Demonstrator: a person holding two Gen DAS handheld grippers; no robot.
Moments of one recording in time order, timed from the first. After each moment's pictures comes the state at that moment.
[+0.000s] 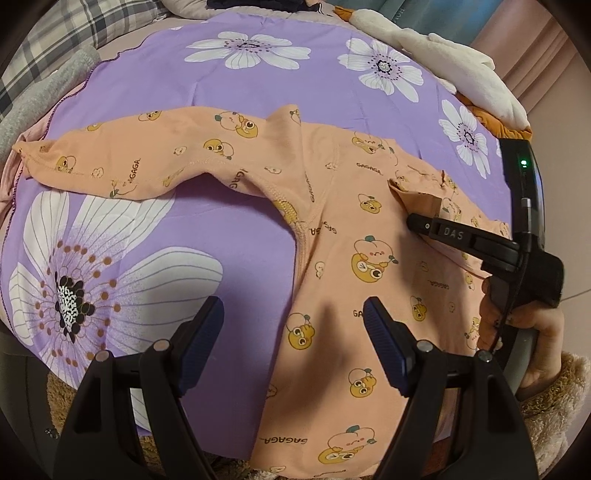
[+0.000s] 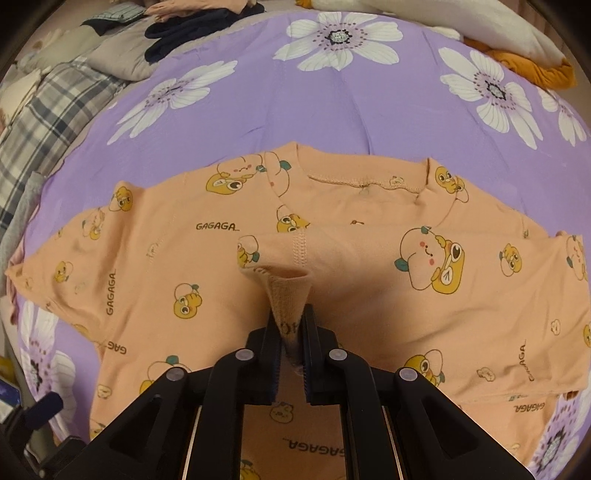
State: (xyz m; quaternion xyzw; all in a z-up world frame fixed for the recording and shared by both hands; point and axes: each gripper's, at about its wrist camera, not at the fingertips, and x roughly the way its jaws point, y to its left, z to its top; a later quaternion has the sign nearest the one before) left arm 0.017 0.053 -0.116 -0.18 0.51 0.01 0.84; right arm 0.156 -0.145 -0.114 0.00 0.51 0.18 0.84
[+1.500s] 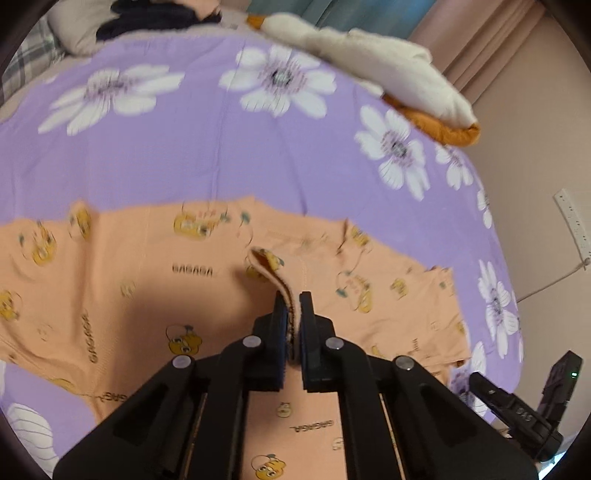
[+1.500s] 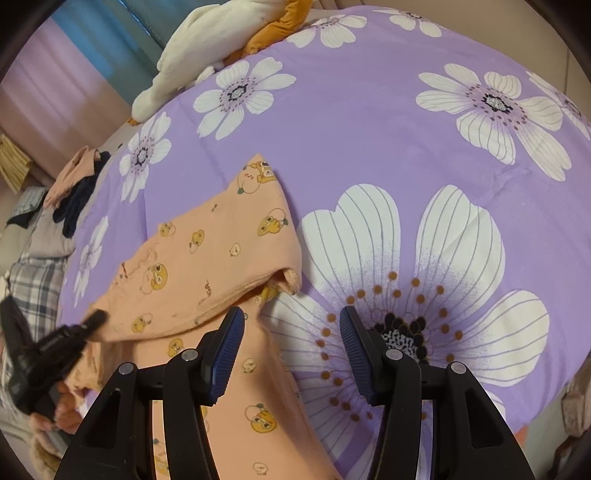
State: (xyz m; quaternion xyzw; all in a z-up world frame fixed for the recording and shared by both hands) left arm 0.149 -0.047 -0.098 -0.19 0.45 -0.11 0.87; right arm 0.069 -0.388 -0.116 0.27 0.45 0.01 0.85
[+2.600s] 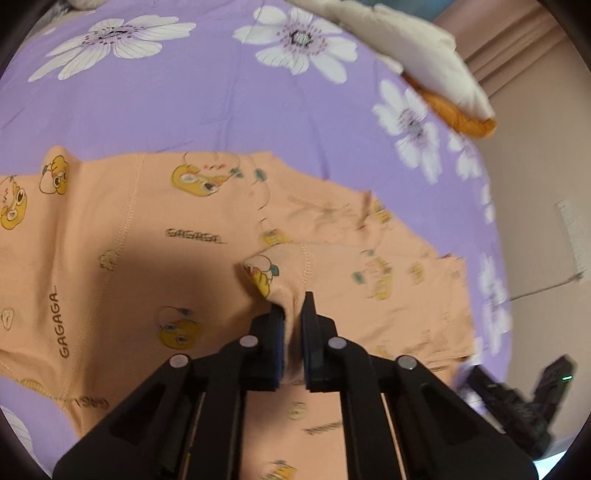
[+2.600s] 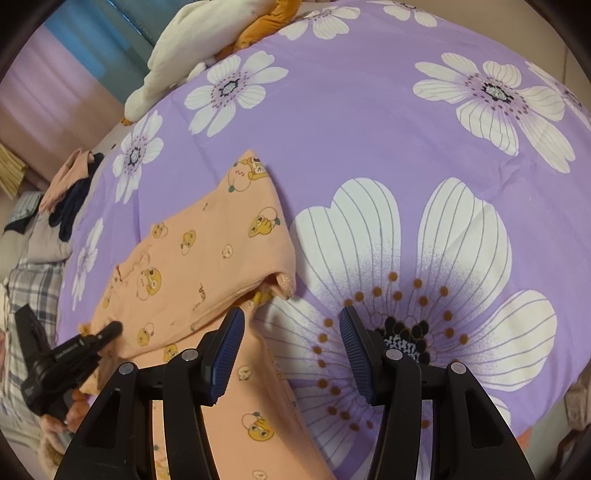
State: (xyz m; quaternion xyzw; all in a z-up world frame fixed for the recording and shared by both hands) left arm 0.163 -0.033 -0.135 -0.25 0.50 -0.13 0.82; right arm 0.075 -0.392 -0.123 0.29 0.47 0.00 0.84
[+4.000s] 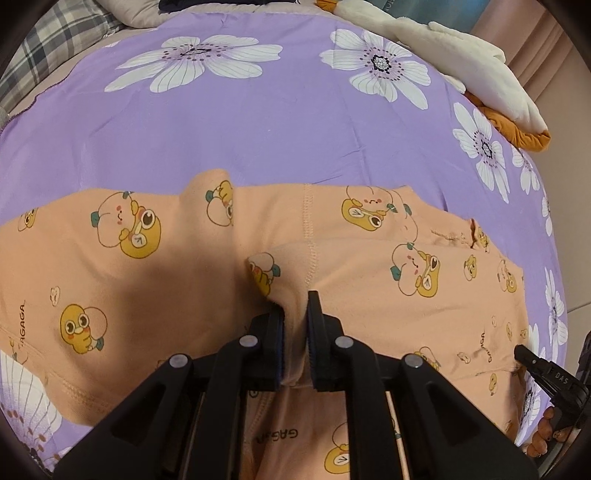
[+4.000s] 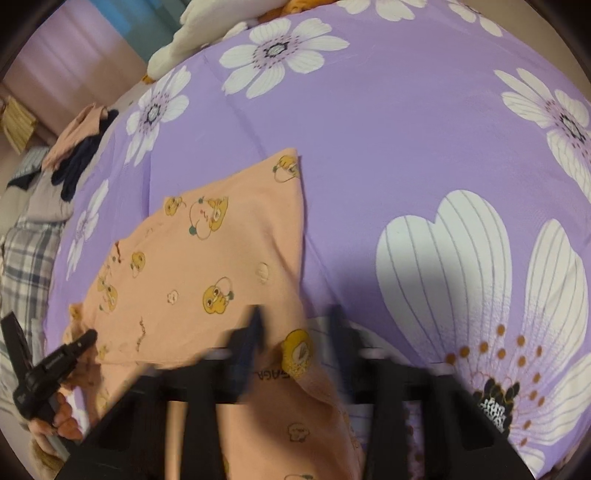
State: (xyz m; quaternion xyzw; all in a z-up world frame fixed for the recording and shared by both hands) left arm 0.156 0.037 -0.155 -0.16 0.50 -0.01 0.85; right arm 0.130 -0.346 -0.138 0.23 0.51 0.07 0.83
